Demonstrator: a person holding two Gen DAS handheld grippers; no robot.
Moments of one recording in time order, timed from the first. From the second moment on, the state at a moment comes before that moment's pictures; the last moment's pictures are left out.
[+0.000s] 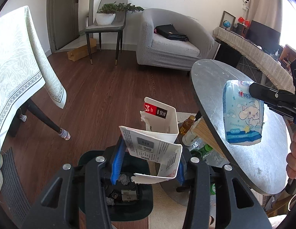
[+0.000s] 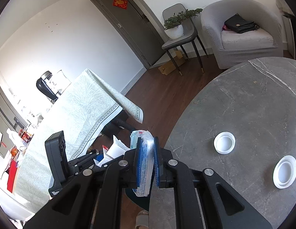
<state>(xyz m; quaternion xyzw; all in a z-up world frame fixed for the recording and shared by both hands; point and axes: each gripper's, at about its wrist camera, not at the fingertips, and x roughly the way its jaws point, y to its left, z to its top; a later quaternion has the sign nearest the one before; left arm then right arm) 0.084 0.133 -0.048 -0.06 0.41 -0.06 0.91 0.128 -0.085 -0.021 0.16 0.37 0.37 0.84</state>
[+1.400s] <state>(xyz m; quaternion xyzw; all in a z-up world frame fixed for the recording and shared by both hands) 0.052 0.252 -0.144 -0.12 0.54 -0.02 0.83 0.128 0.110 -0.088 -0.01 0.47 0.39 0.79</state>
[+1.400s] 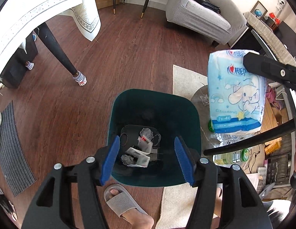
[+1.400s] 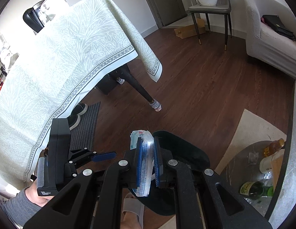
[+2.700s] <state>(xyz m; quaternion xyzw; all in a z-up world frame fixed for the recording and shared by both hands) 0.035 0.256 -0.005 -0.16 0.35 -0.02 0.92 0.104 0.126 -0.138 -0.13 0.51 0.36 0.77</state>
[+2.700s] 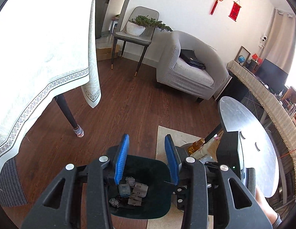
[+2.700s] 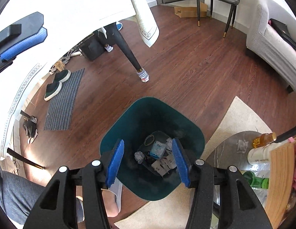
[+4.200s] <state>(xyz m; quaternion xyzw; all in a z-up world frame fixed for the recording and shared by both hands) 0.104 0.025 0.008 -0.08 0.35 -0.13 0.92 0.109 -0.165 -0.030 -0.02 0.37 0.18 0.91</state>
